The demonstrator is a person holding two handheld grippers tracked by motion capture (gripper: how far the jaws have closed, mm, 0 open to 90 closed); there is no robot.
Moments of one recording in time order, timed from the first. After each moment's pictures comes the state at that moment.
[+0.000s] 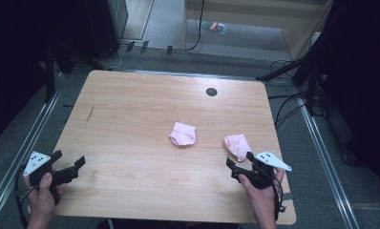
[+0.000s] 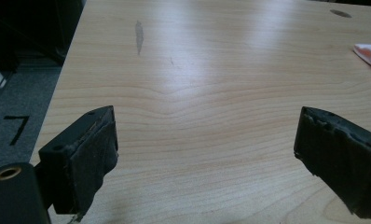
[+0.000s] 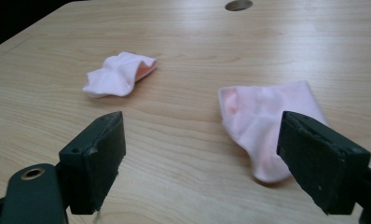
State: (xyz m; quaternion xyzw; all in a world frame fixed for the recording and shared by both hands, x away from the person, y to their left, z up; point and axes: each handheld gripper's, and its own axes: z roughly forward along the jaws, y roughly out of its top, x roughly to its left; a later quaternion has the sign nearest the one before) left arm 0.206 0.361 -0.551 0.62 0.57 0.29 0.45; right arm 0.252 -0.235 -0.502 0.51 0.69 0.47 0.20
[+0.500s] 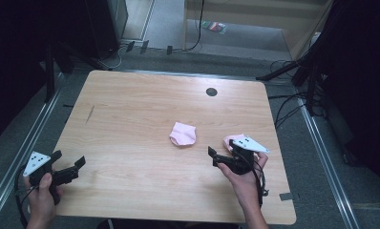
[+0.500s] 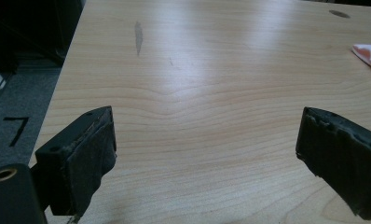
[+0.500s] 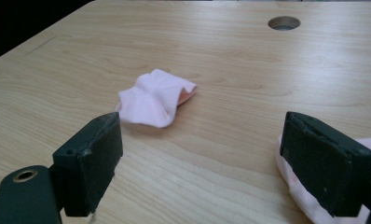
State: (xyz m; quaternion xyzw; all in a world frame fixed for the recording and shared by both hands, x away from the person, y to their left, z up) left arm 0.205 0.360 -0.552 0.62 0.57 0.29 0.45; right arm 0.282 -0.183 -0.485 0.48 0.72 0.47 0.19
